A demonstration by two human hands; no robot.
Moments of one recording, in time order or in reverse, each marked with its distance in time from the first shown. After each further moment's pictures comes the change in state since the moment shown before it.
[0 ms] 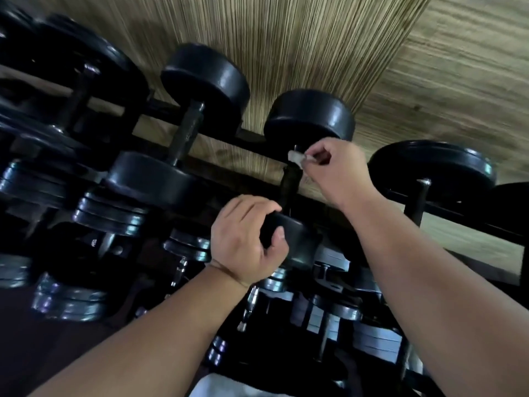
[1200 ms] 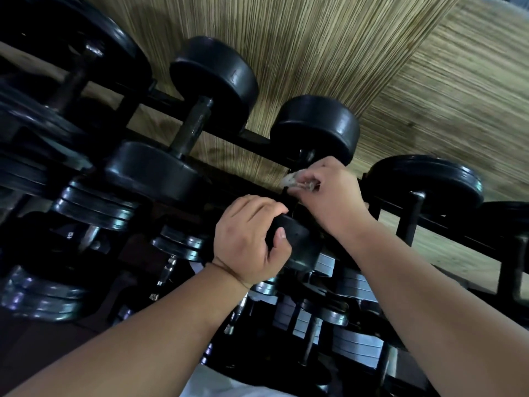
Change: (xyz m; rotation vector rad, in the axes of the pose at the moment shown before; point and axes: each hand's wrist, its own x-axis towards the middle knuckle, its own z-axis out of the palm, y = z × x) left_hand -0.001 -0.008 0.003 -0.067 0.021 0.021; right_hand -0.030 -0.013 0.014 -0.154 -0.030 -0.147
